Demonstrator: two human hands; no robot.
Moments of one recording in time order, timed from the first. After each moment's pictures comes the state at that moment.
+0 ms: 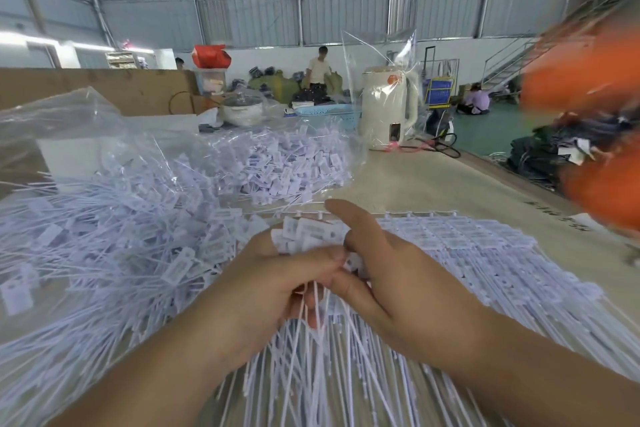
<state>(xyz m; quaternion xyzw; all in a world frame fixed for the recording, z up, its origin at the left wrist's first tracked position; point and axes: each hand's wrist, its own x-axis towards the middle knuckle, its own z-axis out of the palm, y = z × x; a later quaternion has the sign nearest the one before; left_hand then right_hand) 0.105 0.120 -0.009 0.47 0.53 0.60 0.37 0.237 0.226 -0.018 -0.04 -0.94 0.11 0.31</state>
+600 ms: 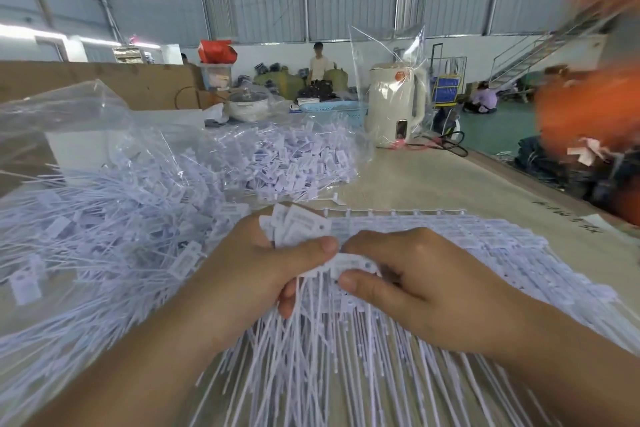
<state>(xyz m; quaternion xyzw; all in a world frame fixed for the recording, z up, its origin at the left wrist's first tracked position) 0.083 0.116 -0.009 0.47 0.61 0.58 0.25 0.248 0.241 -0.005 -0.03 -0.96 0.13 0.25</state>
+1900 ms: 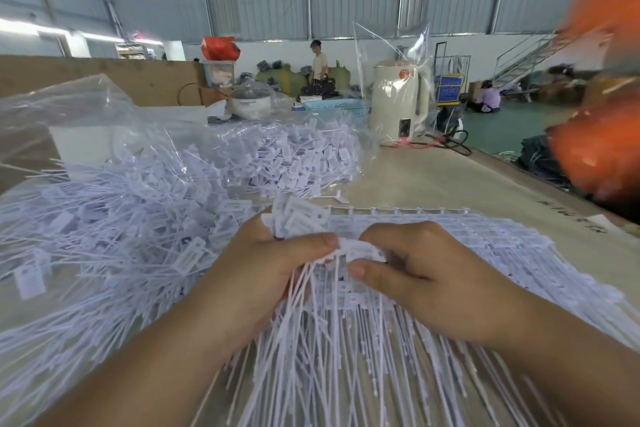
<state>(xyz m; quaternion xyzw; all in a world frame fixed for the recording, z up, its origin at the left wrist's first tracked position) 0.098 0.122 -0.010 0.39 0.54 0.68 0.31 0.246 0.249 -0.012 -0.05 -0.94 0.23 0.25</state>
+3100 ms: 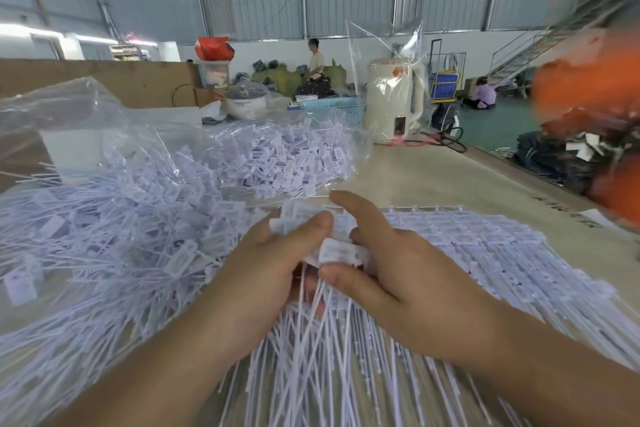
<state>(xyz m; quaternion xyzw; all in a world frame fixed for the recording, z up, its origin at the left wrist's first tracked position) 0.101 0.127 -0.015 0.40 0.54 0.66 0.33 0.239 0.232 -0.018 -0.06 -0.94 0.15 0.29</state>
